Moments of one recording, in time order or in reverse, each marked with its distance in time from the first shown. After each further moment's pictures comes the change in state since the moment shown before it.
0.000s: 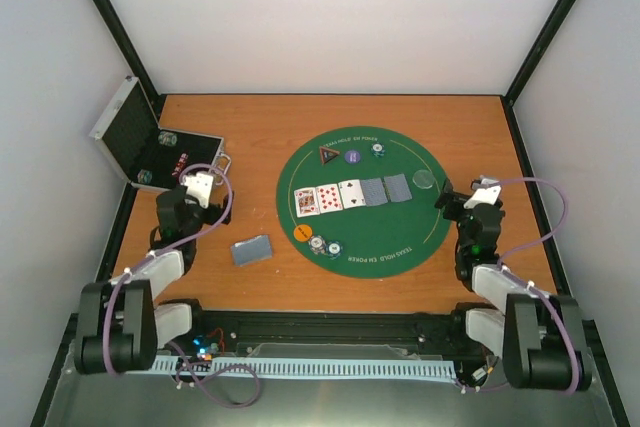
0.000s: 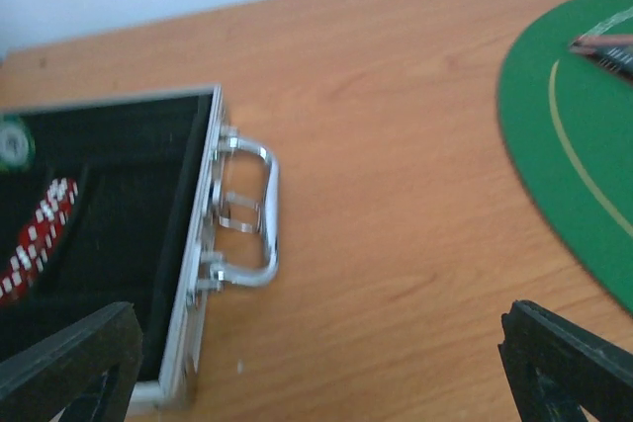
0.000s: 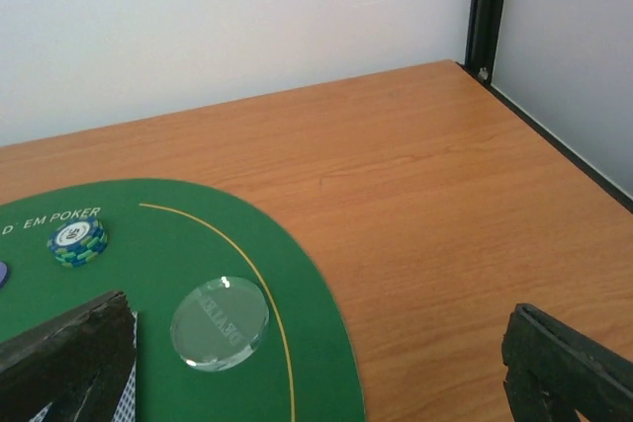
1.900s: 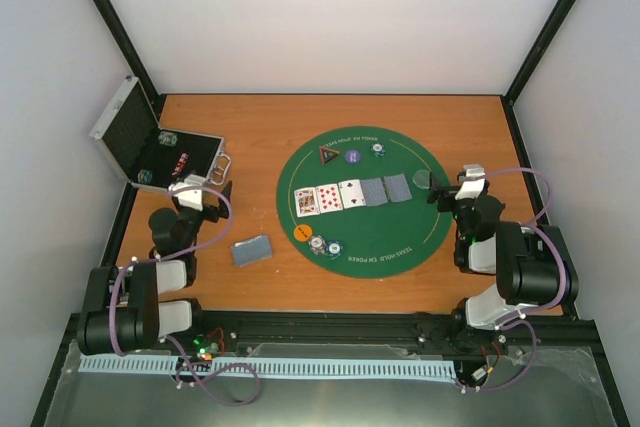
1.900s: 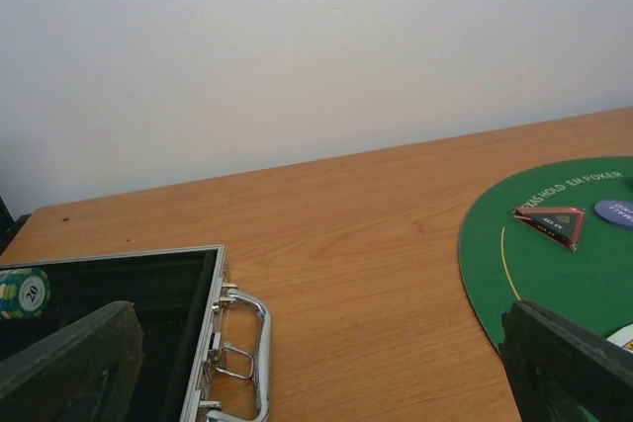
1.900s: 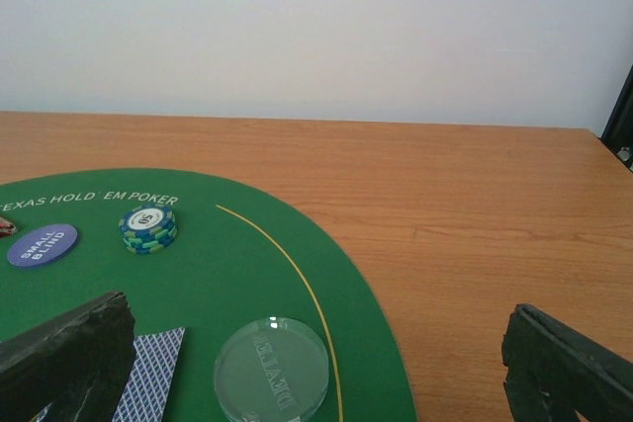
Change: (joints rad) left arm 0.058 0.140 -0.209 0.731 0.112 -0.163; right arm -0.067 0.478 0.060 0.518 -0.335 -0.171
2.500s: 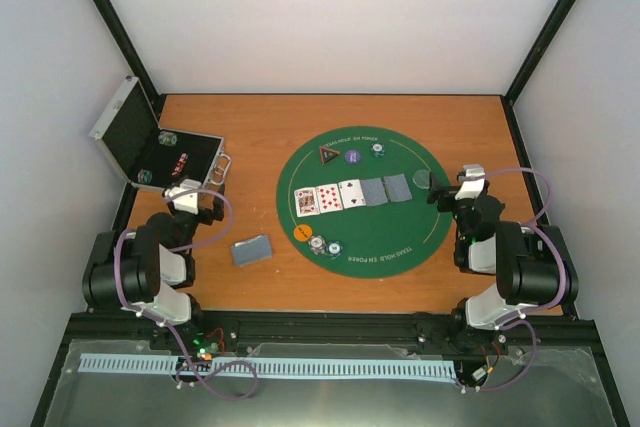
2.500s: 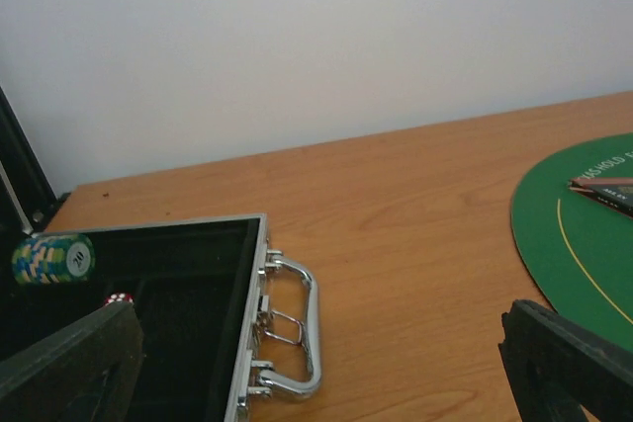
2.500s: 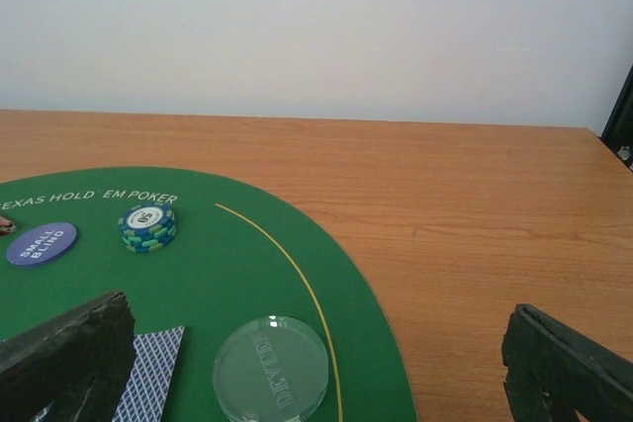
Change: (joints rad) left arm 0.091 0.238 -0.029 0.281 0.037 0.037; right arm 0.000 0.000 0.000 -0.004 0.000 -0.001
